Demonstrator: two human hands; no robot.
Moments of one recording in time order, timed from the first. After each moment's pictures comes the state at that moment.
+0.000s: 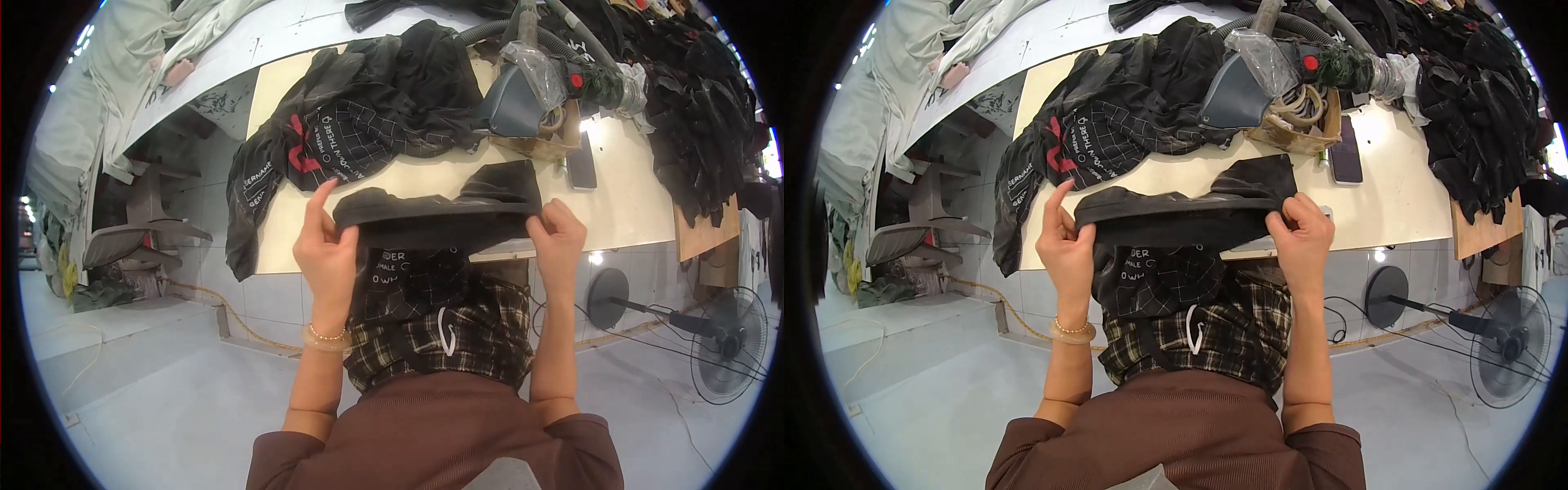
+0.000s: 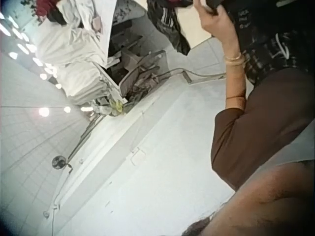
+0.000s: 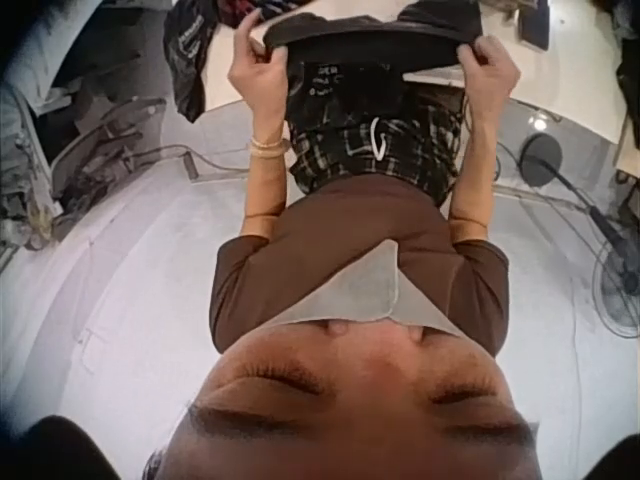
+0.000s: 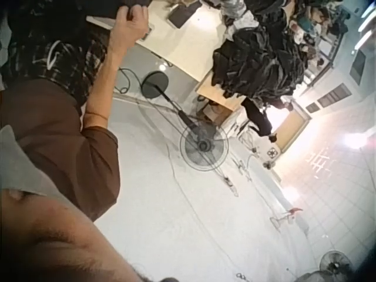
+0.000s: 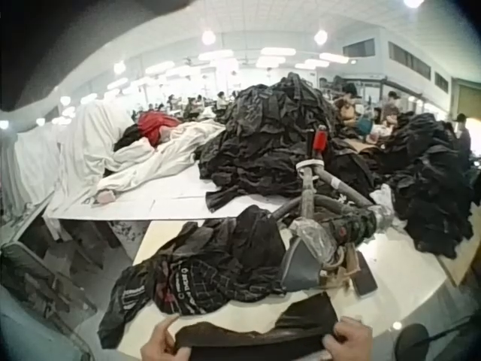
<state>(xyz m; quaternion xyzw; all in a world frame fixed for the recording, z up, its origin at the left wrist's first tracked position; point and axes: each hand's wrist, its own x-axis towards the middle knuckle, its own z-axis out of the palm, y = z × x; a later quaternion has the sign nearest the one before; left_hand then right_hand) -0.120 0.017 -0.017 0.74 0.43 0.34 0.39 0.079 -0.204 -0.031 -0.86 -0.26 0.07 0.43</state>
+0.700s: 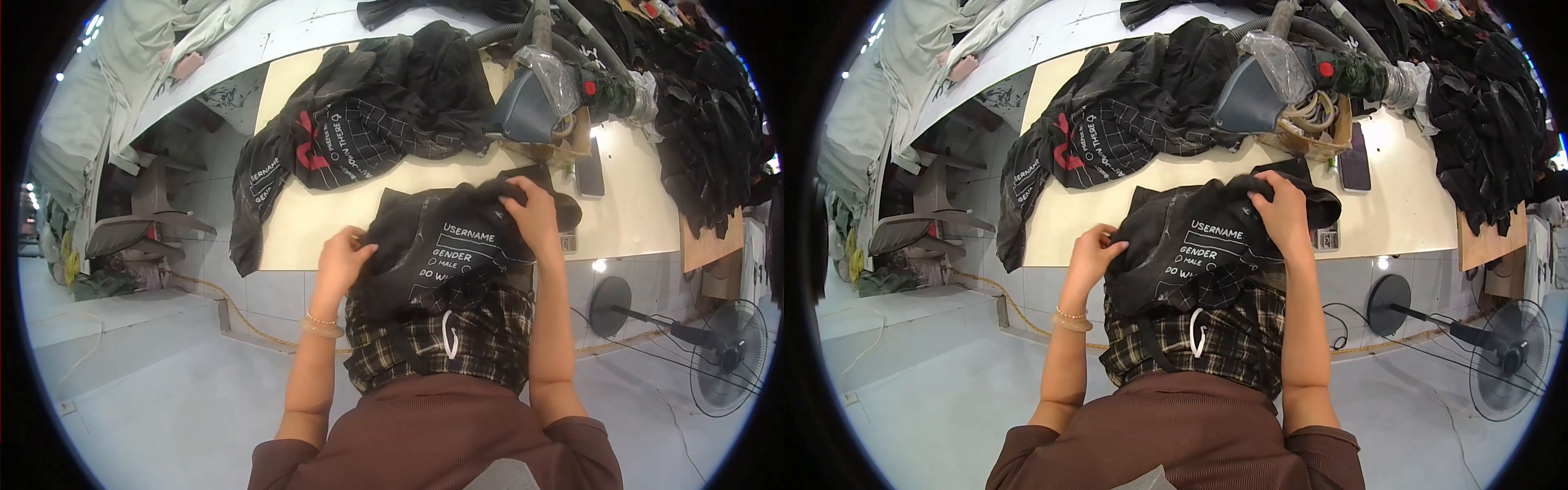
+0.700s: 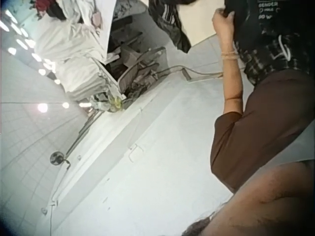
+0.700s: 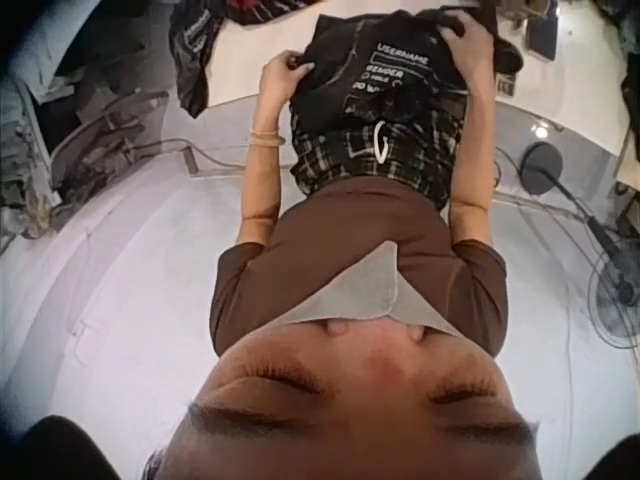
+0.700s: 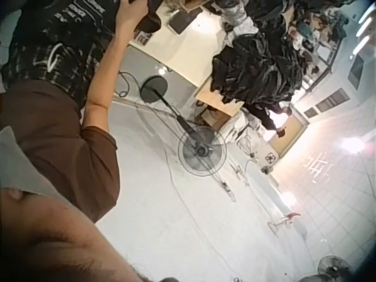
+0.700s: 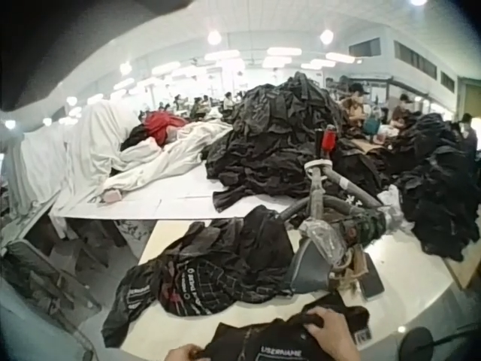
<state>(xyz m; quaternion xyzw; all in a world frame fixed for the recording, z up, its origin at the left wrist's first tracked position) -0.153 0.047 -0.099 0.81 0.43 0.02 0.40 0.113 -0.160 -0.077 -0.86 -0.30 0.09 0.40</state>
